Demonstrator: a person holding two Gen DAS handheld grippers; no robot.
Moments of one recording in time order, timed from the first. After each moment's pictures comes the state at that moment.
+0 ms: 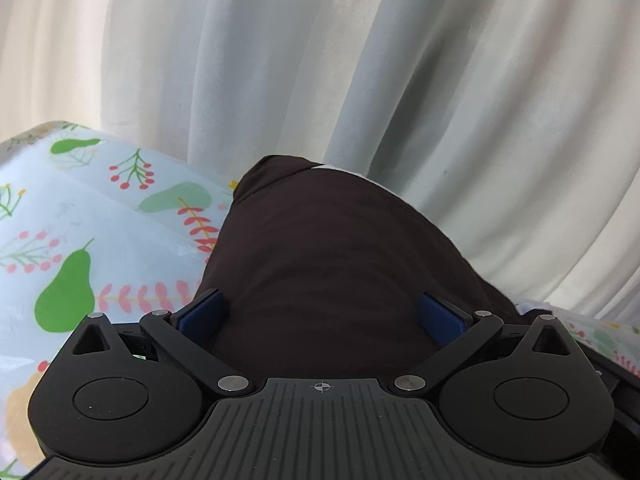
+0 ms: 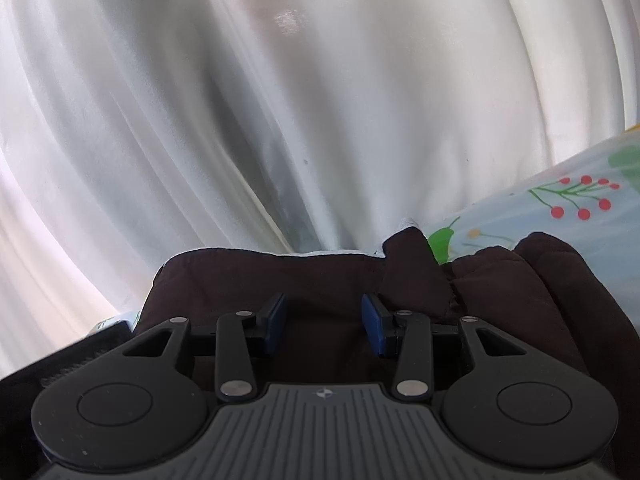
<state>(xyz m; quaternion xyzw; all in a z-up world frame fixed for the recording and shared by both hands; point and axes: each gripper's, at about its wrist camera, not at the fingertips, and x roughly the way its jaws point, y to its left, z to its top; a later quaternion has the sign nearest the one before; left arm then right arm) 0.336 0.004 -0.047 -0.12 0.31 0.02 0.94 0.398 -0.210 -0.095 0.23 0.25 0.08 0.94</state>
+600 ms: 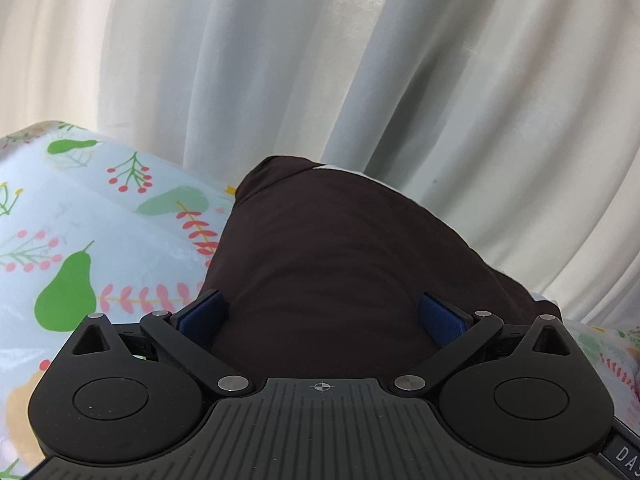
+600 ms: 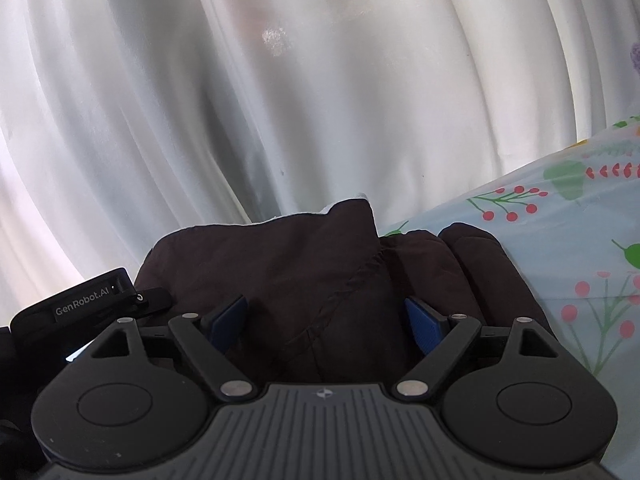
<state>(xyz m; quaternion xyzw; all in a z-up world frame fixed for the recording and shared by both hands) 0.322 0.014 -0.041 -0.14 0.30 0.00 0.95 0.330 -0.222 -0.092 0.20 0.23 0.03 0.95</state>
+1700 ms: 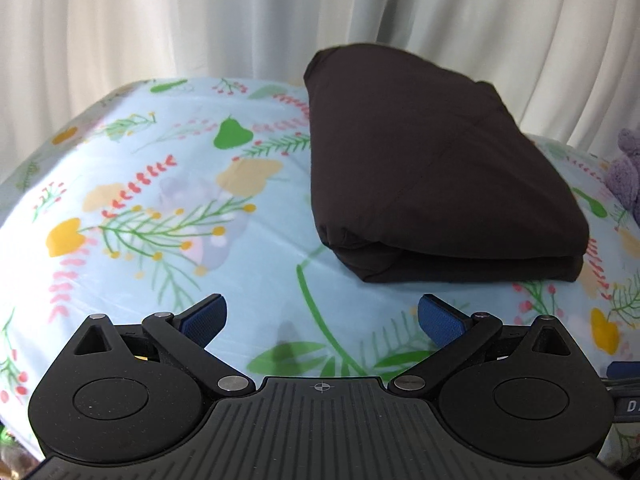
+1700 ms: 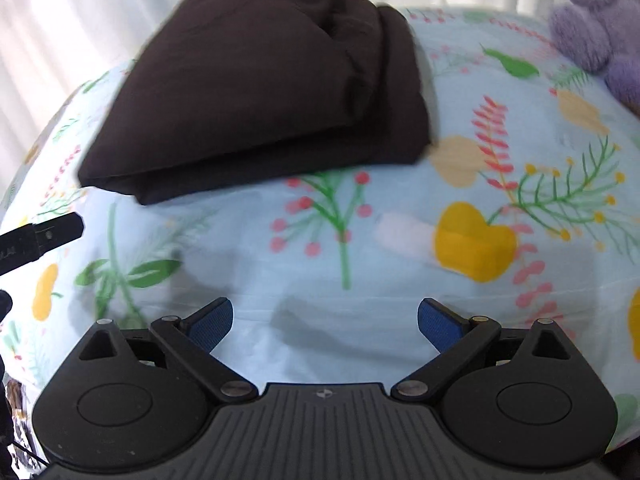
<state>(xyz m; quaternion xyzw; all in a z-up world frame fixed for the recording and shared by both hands) 0.050 0.057 -0.009 -0.03 0.41 0.00 0.91 0.089 -0.193 -0.056 0.06 0.50 0.02 0.86</state>
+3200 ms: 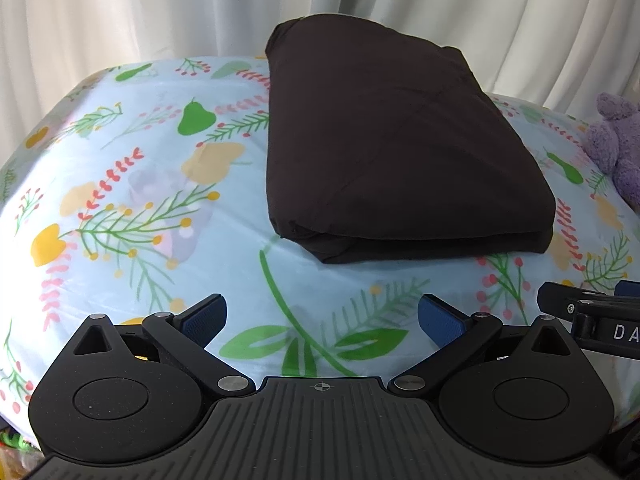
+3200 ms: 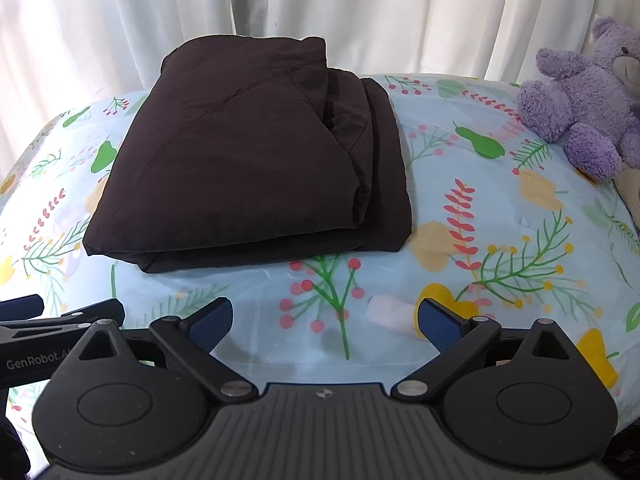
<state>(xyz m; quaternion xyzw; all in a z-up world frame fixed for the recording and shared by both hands) 0.061 0.030 0.008 0.00 0.47 -0.04 0.88 0.111 -0.172 -0.010 0.02 0.47 -0.05 0.88</state>
